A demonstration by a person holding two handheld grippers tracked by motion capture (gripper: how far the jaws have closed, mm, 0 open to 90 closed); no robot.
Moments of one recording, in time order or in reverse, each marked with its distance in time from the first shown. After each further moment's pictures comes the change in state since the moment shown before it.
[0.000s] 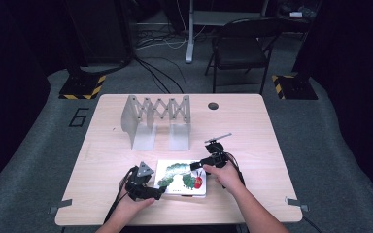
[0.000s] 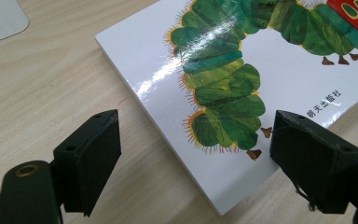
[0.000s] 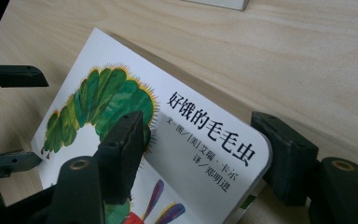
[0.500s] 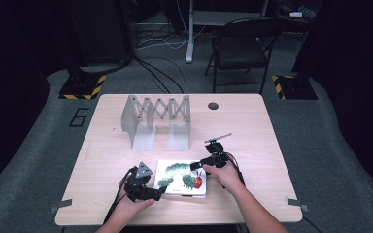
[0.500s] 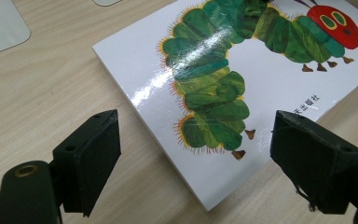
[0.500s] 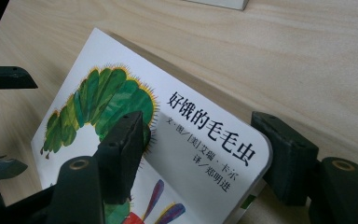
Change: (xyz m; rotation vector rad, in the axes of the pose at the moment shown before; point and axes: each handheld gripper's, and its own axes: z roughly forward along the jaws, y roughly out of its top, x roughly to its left) left arm -0.003 0.003 -0.007 -0.015 -0.012 0.005; right arm 0.000 0.000 0.000 -0.001 0.000 0.003
